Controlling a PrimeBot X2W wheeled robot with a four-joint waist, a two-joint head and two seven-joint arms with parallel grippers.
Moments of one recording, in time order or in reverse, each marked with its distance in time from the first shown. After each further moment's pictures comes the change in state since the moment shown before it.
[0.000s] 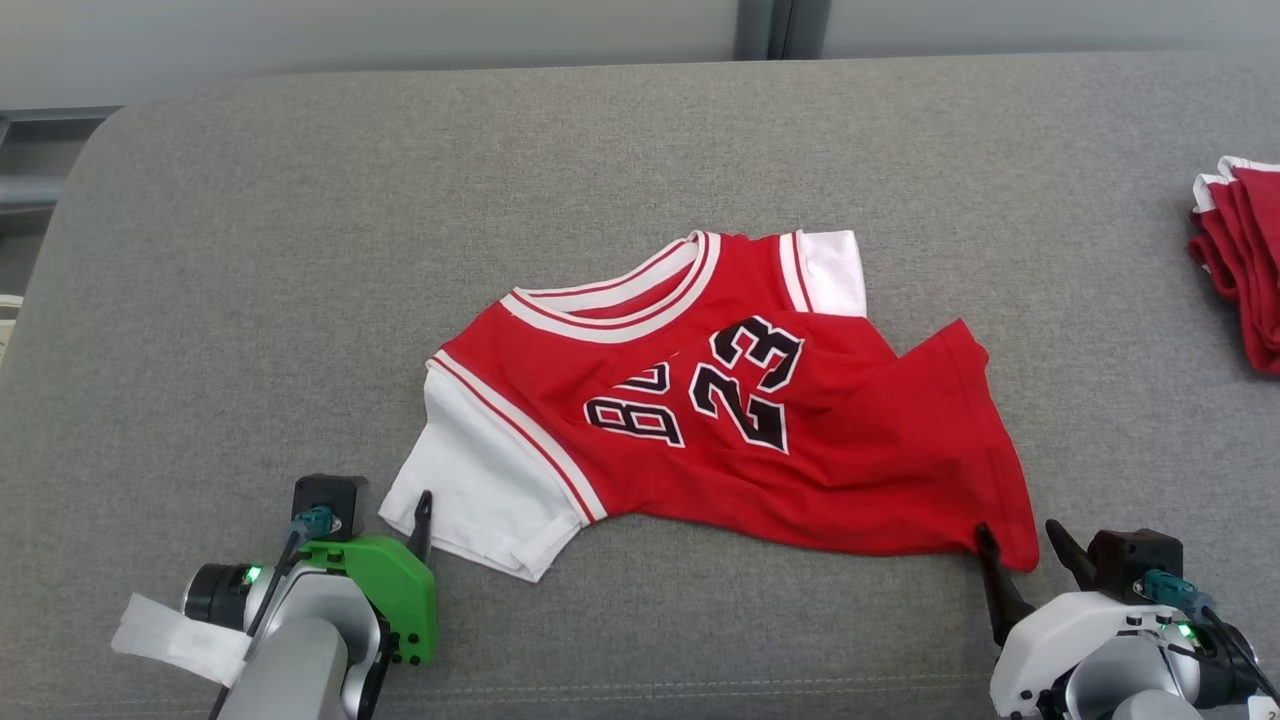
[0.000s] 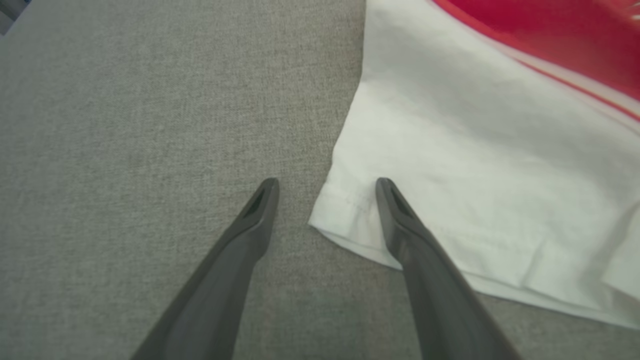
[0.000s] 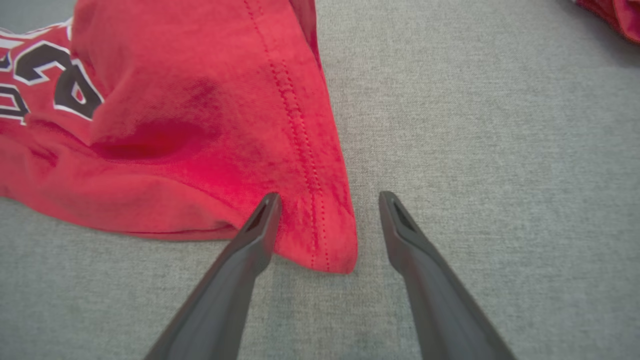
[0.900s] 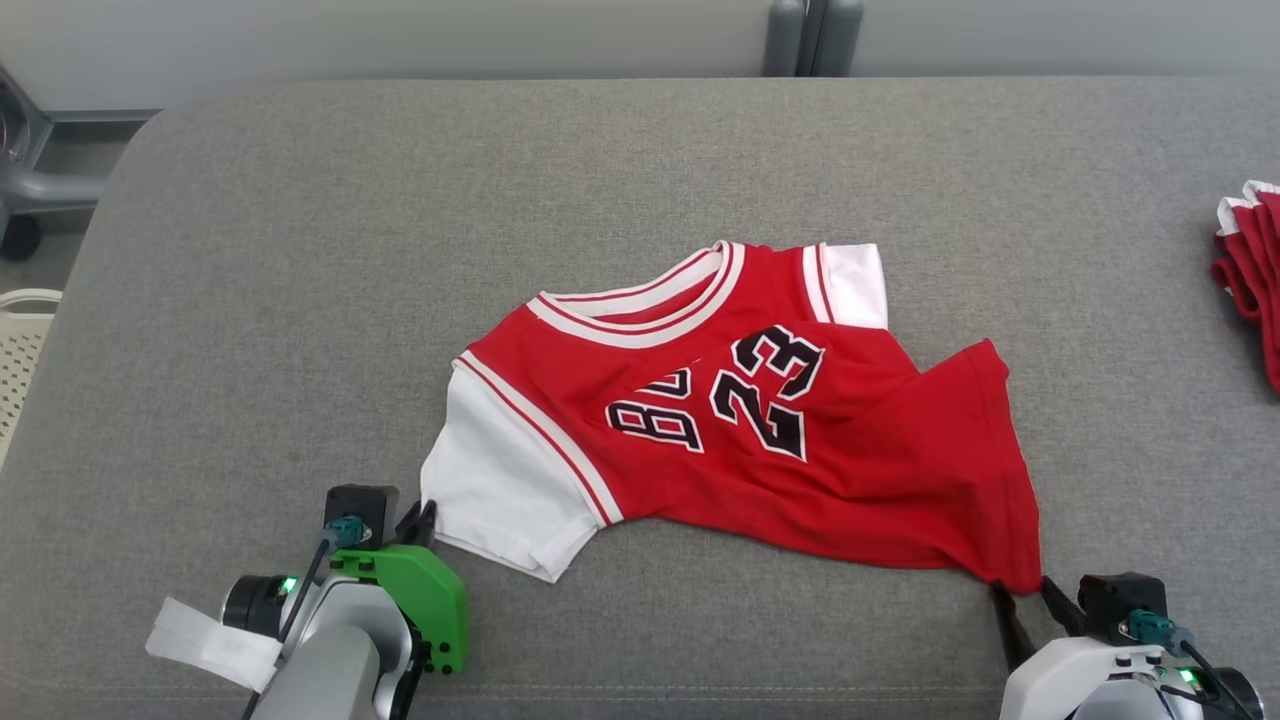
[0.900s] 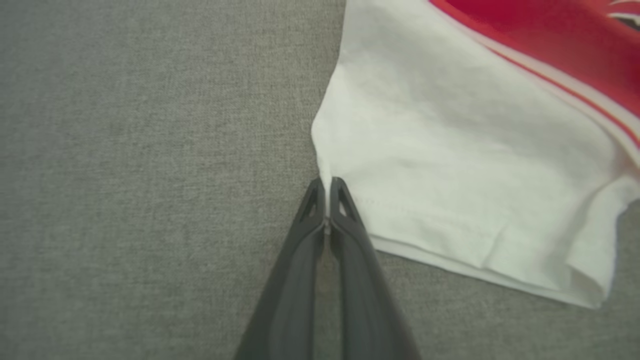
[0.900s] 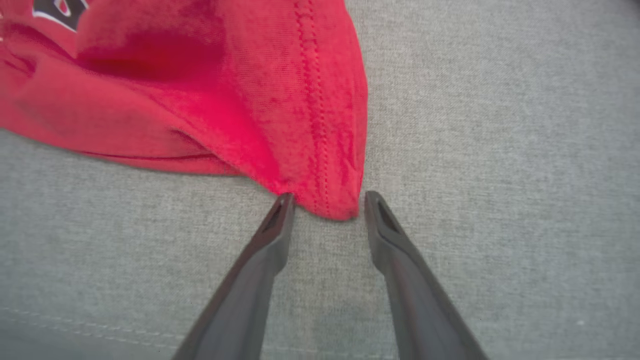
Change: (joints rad) left arm -0.025 -0.051 -0.040 0.091 -0.039 -0.026 -0.040; right arm 0.054 0.000 -0.007 0.029 -0.070 0.000 0.025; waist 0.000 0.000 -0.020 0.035
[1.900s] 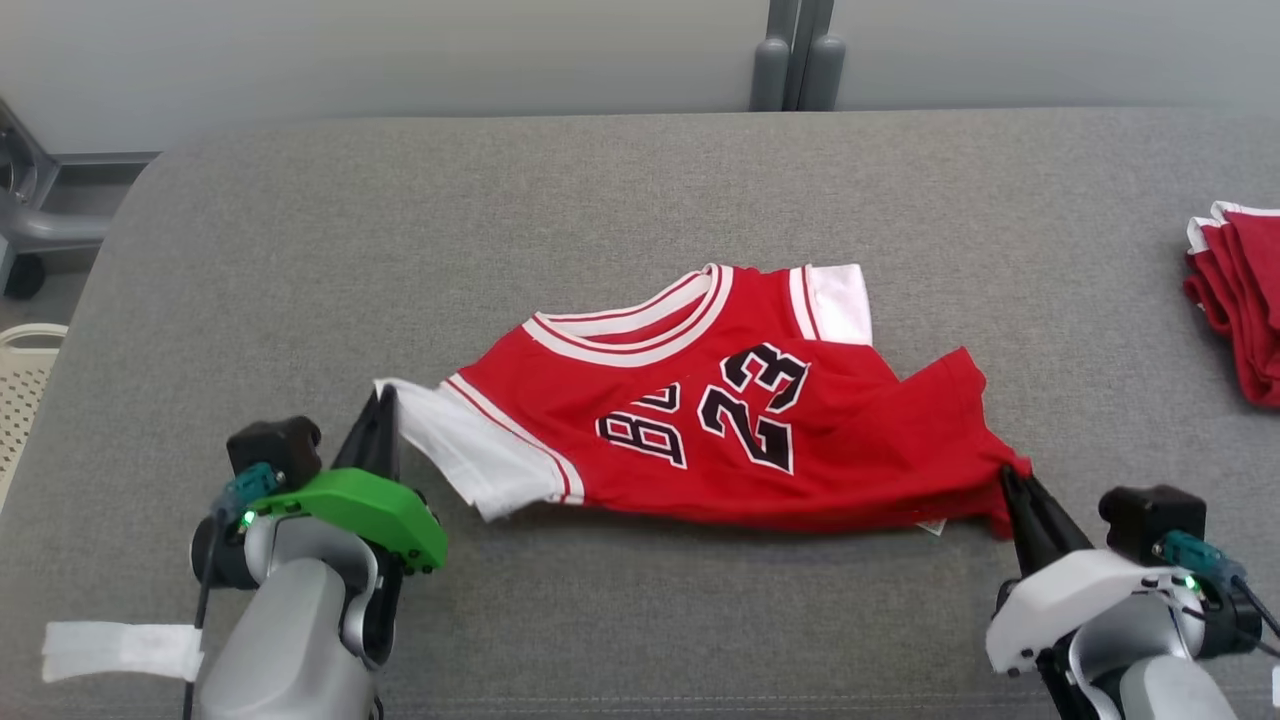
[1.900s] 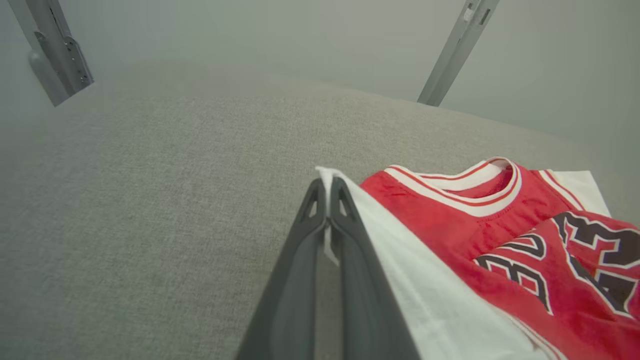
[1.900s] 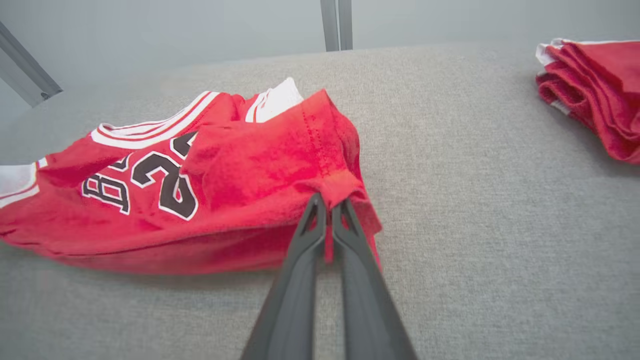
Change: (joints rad) left arm -0.020 -0.002 0.120 -0.151 -0.167 -0.019 -0.127; right arm -0.039 0.001 0.030 -0.192 0.127 0.000 0.020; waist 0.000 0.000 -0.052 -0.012
